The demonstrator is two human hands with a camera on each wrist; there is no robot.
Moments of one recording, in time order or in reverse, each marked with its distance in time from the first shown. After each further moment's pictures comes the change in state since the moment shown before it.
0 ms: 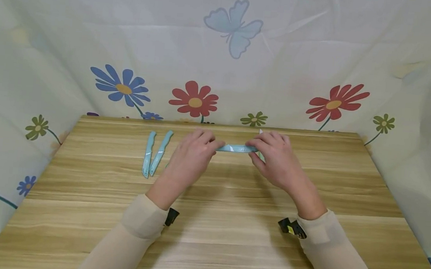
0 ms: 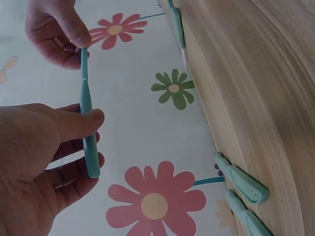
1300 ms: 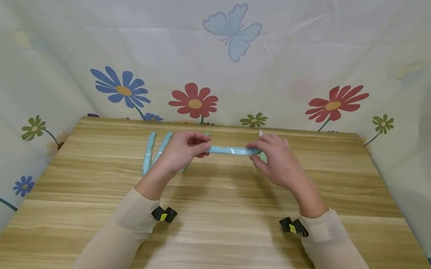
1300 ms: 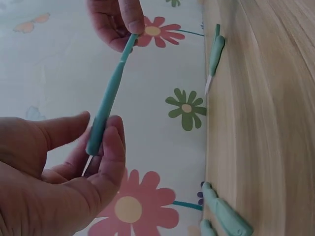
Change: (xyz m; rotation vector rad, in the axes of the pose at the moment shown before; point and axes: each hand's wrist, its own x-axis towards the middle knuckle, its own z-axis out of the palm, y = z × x) left_hand 0.000 -0.031 -0.009 -1.137 -0.206 -0.753; right_hand 0.001 0.007 -0.004 0.145 -0.109 0.096
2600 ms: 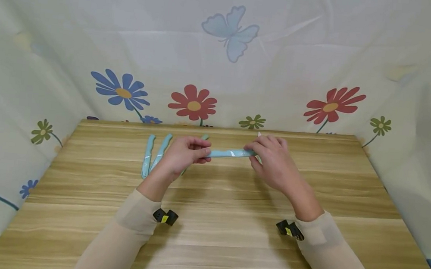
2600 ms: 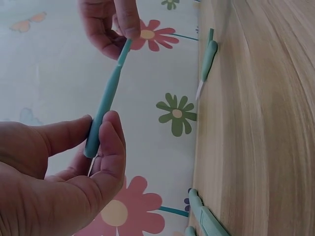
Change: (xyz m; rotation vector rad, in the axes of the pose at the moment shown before) left_hand 0.004 -0.009 0.007 -0.159 -0.037 -0.103; right_hand -0.001 -0.008 0.006 -0.144 0.022 0.010
